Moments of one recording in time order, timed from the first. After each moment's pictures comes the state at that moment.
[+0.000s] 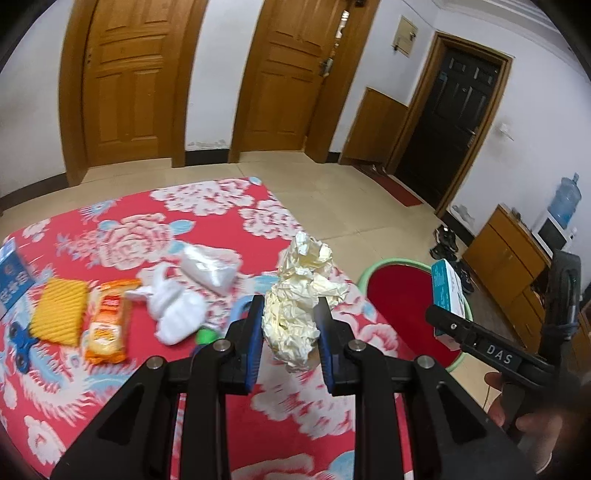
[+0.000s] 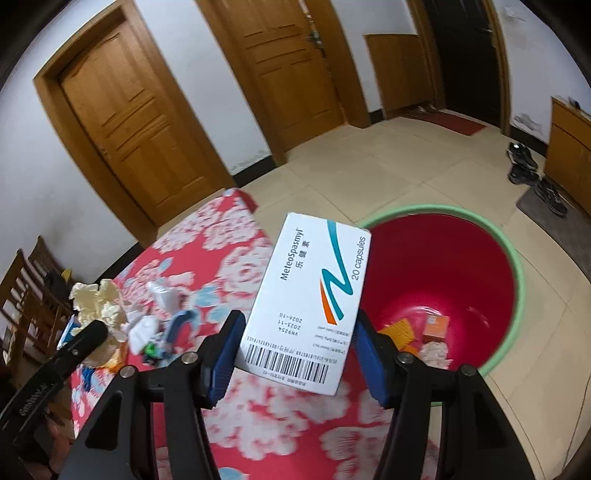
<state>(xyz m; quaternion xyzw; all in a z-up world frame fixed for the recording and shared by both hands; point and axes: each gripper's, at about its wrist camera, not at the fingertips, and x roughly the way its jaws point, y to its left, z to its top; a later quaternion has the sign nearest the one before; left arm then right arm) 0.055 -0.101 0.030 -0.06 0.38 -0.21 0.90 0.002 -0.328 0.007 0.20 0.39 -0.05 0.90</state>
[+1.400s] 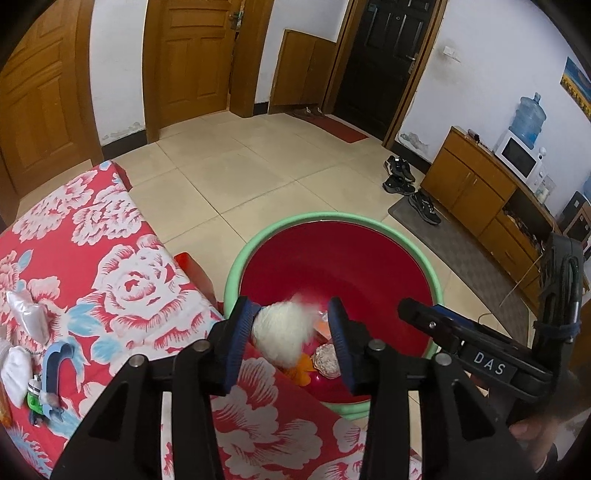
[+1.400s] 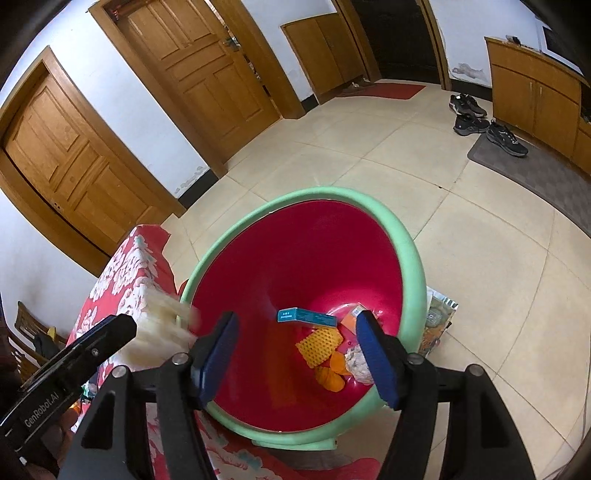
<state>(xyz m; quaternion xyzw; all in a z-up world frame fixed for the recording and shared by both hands) 0.083 -0.284 -0.014 0.04 0.43 -0.32 0.84 -0.013 -0.457 -0.048 0.29 0.39 -0.13 0.87</state>
